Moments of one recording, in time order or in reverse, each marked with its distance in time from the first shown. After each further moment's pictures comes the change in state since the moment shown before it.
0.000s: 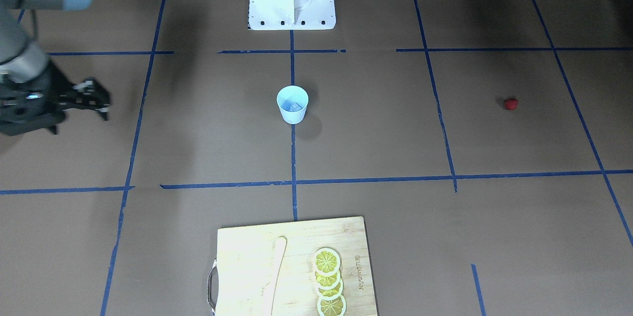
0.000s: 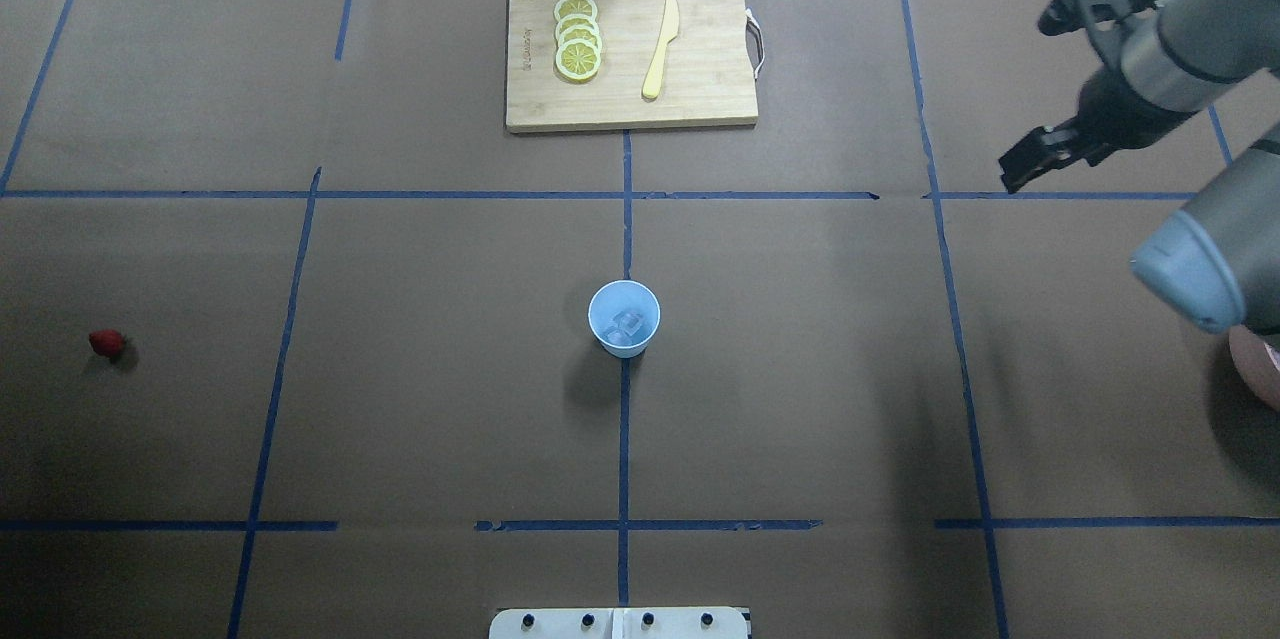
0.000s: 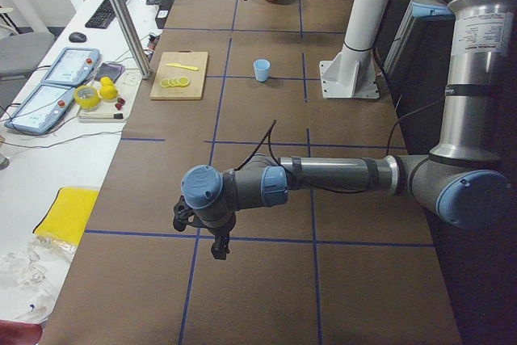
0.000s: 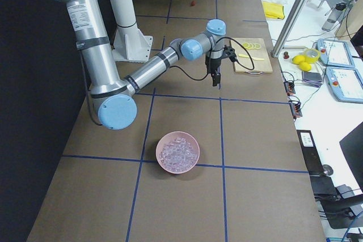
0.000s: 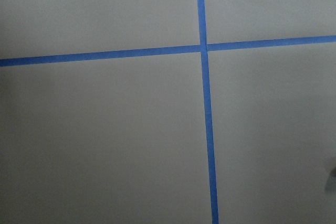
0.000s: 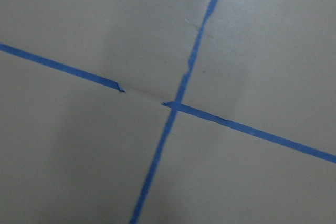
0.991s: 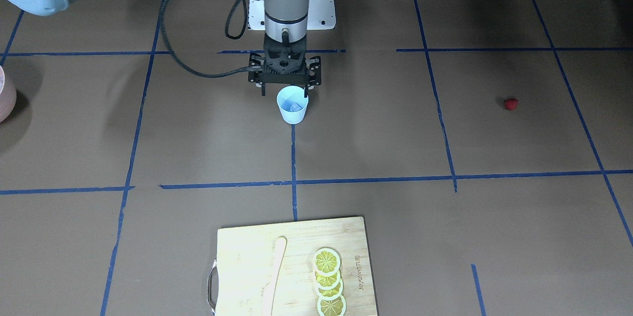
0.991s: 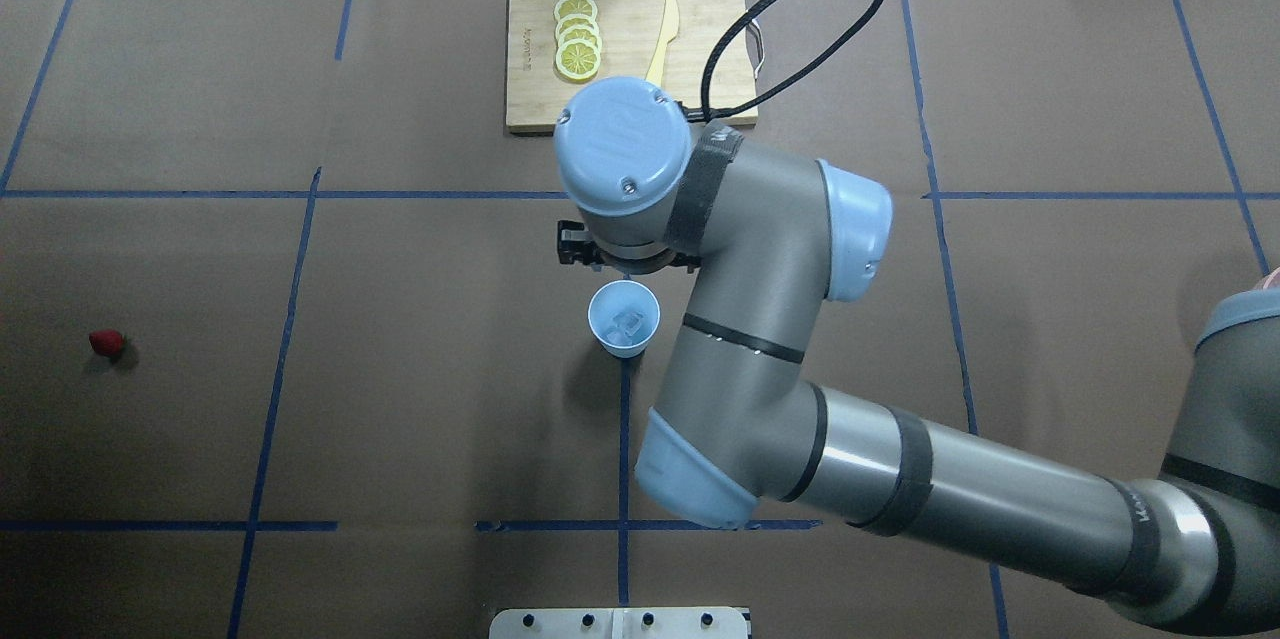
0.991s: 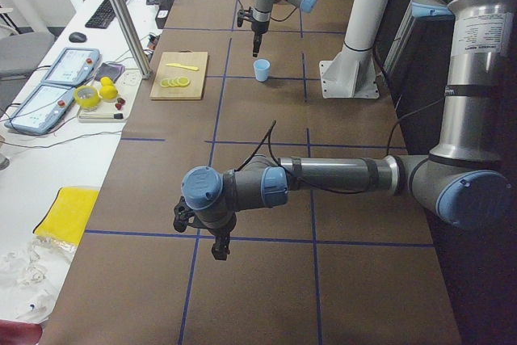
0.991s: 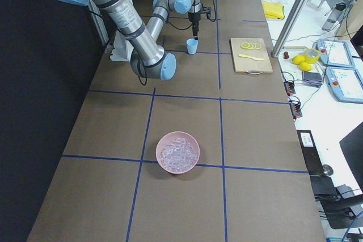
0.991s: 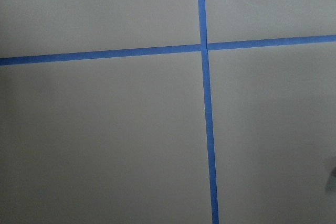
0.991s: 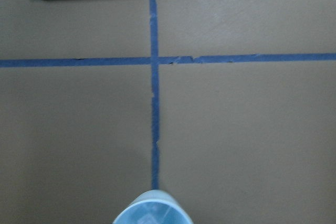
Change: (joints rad) left arm 0.000 0.001 0.003 0.001 0.000 0.000; right arm -0.560 0.642 -0.215 -0.199 -0.442 0.878
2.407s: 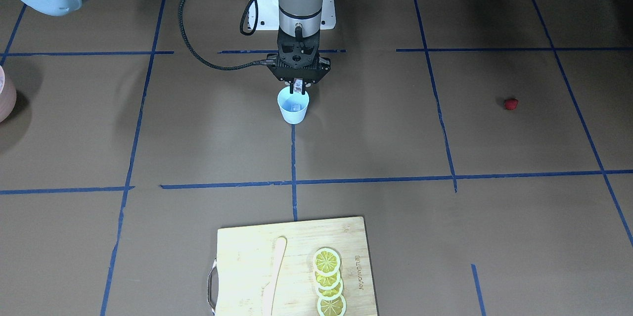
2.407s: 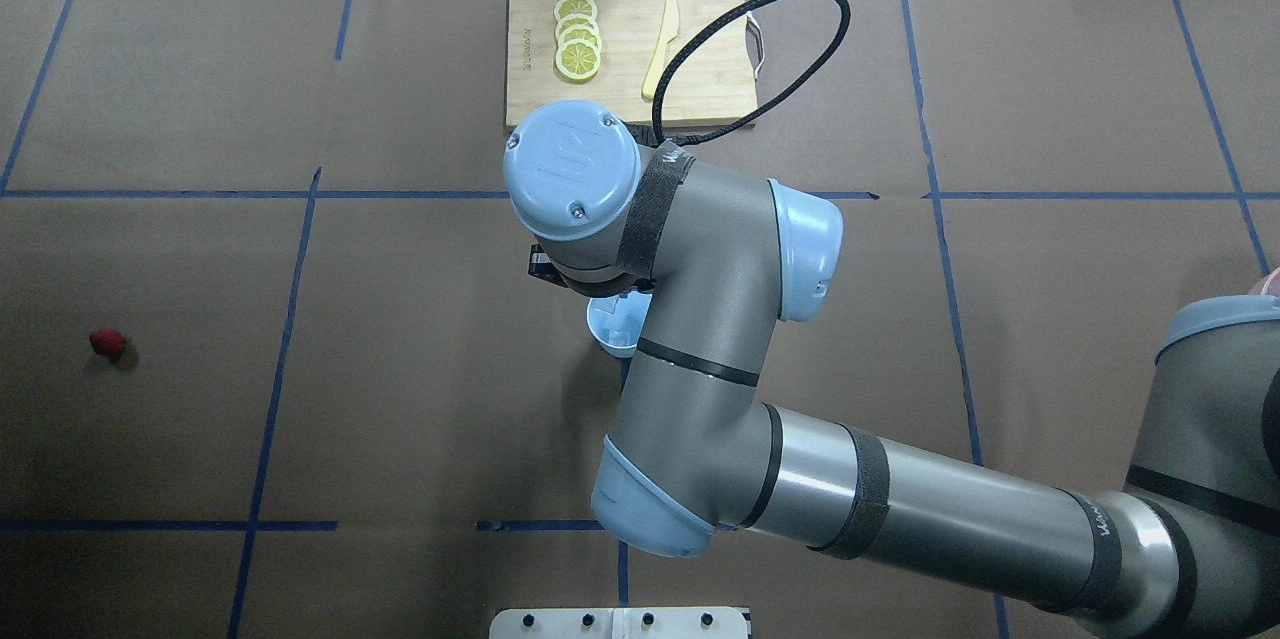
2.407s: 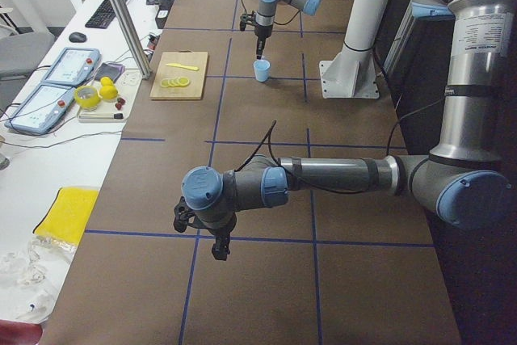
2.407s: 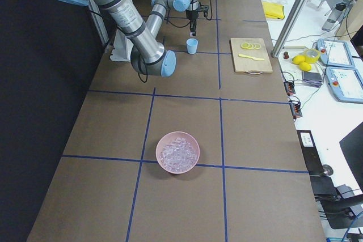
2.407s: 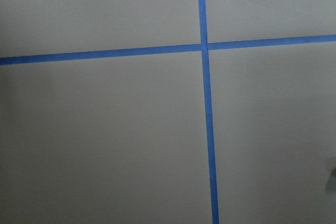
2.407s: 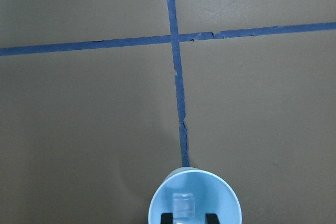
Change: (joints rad) left arm 0.000 0.001 0.000 0.000 0.000 0.000; right arm -0.065 0.072 -0.067 0.005 -0.024 0.124
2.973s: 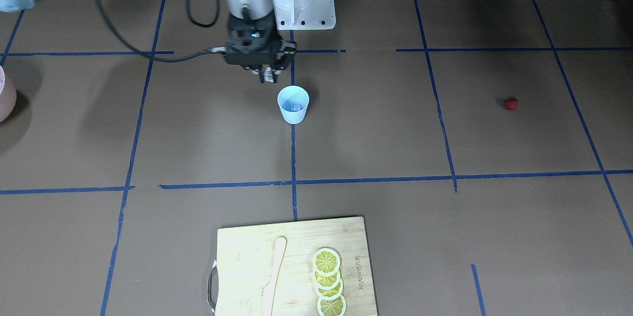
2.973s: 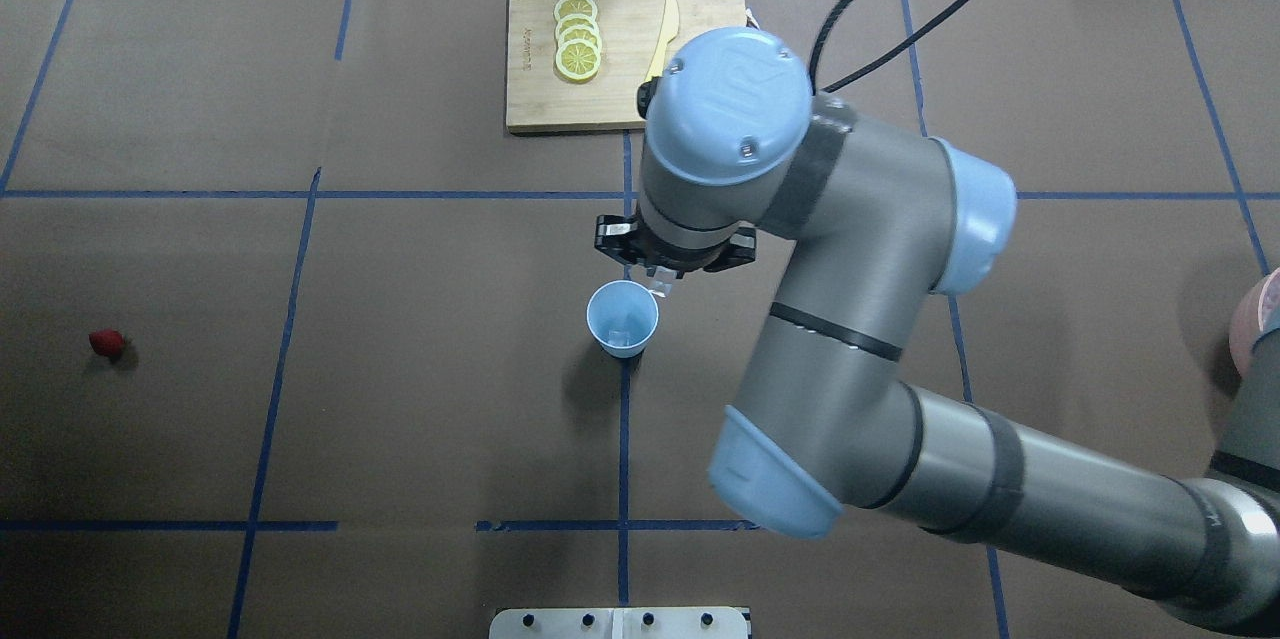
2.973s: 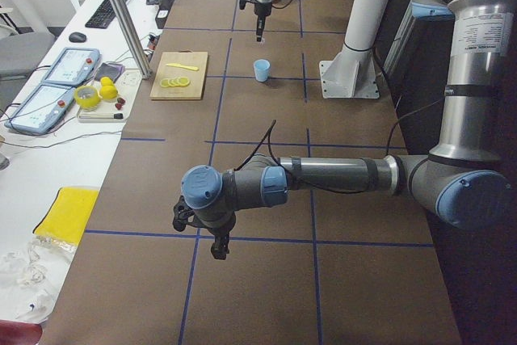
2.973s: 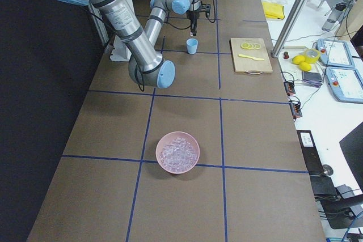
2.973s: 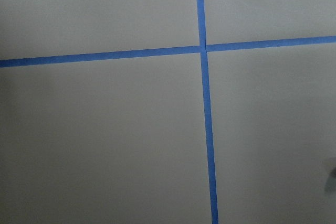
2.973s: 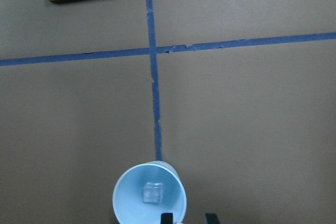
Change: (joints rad) left arm 0.000 -0.002 -0.001 -0.001 0.000 0.000; right arm 0.059 -0.073 0.146 -0.006 0.088 -0.031
